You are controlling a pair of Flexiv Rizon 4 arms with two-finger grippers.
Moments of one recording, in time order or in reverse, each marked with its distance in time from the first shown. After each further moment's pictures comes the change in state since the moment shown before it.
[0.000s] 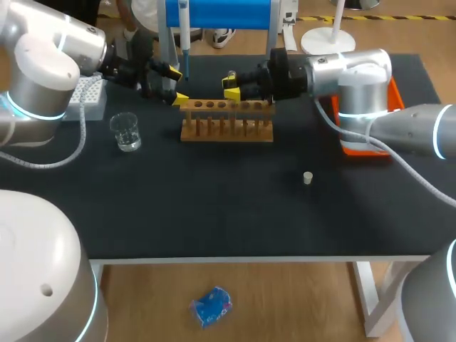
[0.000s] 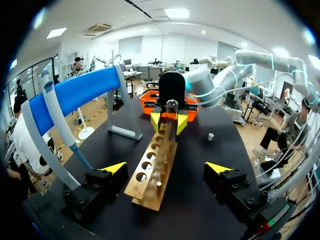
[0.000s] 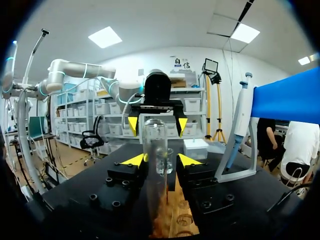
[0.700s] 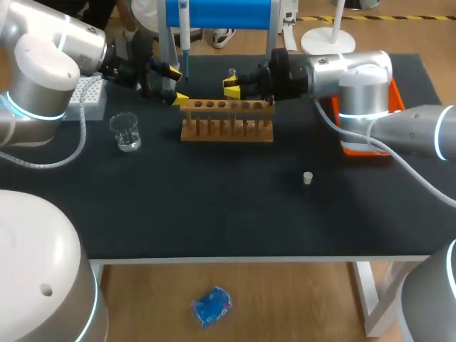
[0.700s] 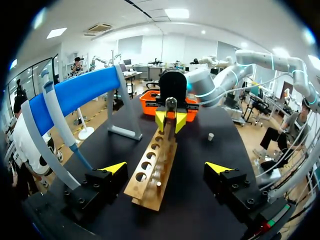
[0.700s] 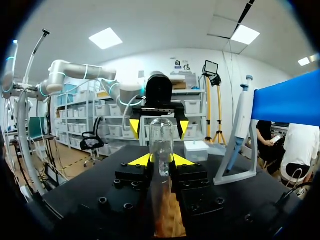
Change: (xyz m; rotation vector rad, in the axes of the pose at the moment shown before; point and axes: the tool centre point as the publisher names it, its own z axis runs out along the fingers) left arm 0.000 0.000 0.000 0.000 0.000 0.000; right arm 0.004 0.005 0.000 -0.017 0.001 -0.005
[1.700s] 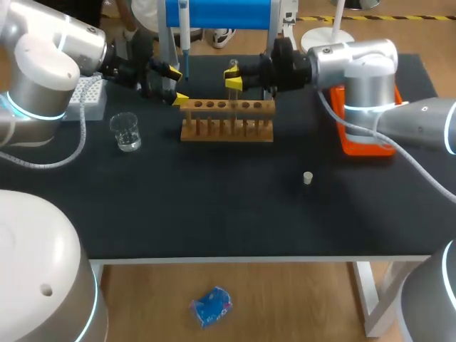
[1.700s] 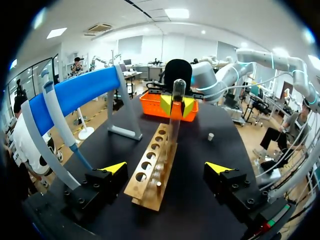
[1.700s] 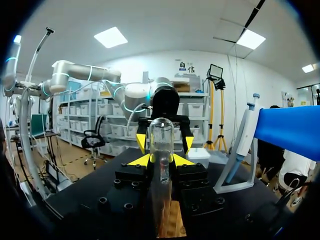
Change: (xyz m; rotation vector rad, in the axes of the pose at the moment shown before) left arm 0.000 0.000 0.000 0.000 0.000 0.000; right arm 0.010 0.033 -0.003 0.003 0.016 -0.046
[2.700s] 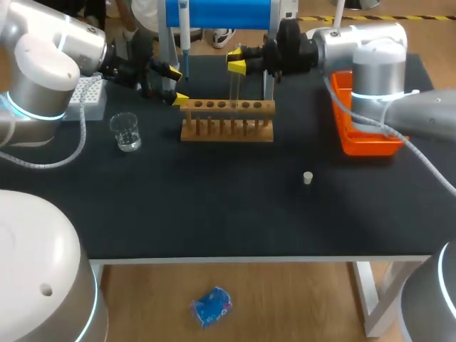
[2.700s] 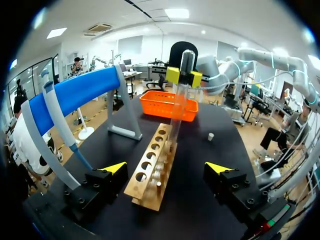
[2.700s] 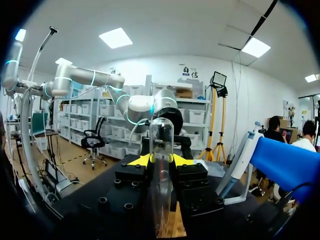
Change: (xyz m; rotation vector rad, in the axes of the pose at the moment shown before) left arm 0.000 0.000 0.000 0.000 0.000 0.000; right arm 0.007 0.056 -0.005 -0.021 0.007 -0.055
